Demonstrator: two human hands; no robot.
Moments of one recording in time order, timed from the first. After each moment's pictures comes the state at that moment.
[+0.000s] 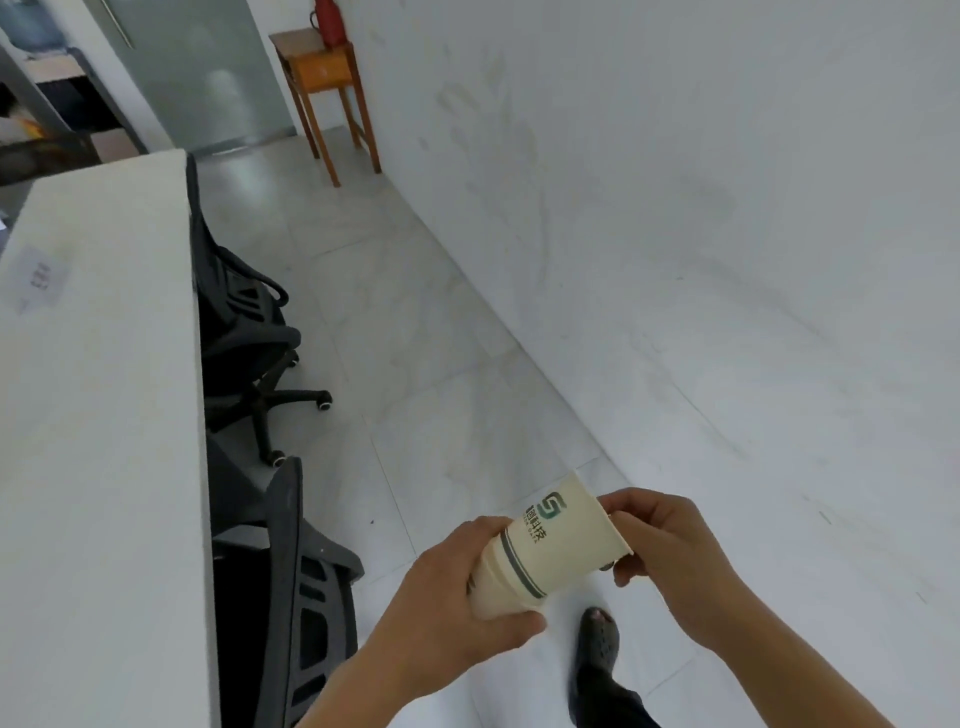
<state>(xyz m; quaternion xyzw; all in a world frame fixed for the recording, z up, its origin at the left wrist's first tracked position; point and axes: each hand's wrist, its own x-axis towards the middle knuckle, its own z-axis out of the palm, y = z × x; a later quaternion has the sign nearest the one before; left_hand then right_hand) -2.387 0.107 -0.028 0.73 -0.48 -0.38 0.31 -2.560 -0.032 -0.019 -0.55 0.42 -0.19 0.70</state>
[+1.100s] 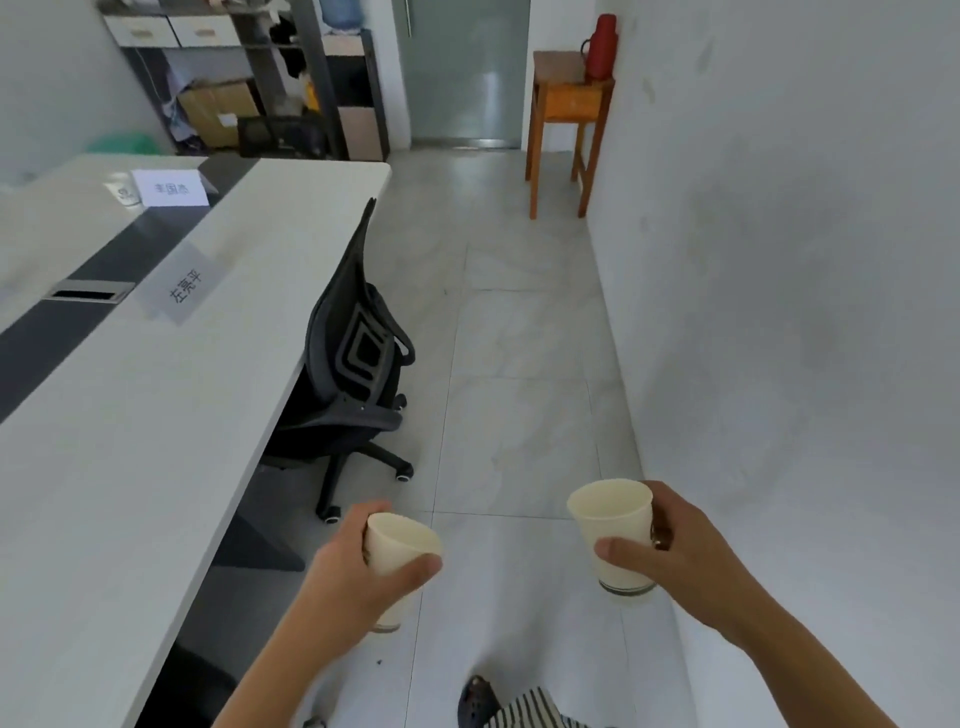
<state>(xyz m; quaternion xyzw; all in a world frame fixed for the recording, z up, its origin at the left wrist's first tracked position) -1.981 -0.195 -0.046 0.87 -0.10 -0.23 0.43 -2.115 -0.476 -0.030 -0.77 0.26 0.01 0.58</state>
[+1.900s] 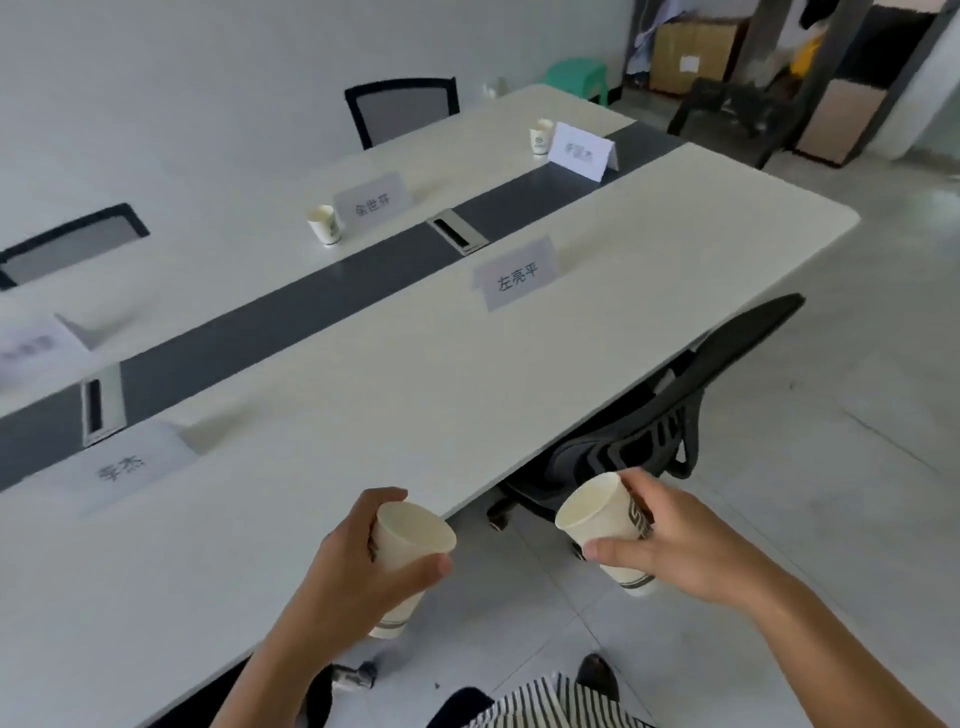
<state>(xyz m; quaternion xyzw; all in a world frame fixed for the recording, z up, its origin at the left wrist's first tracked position) -1.744 -0.128 -0.030 0.83 0.27 -0.06 0.48 -1.589 -0.404 -0.037 -0.84 -0.17 0.35 0.38</state>
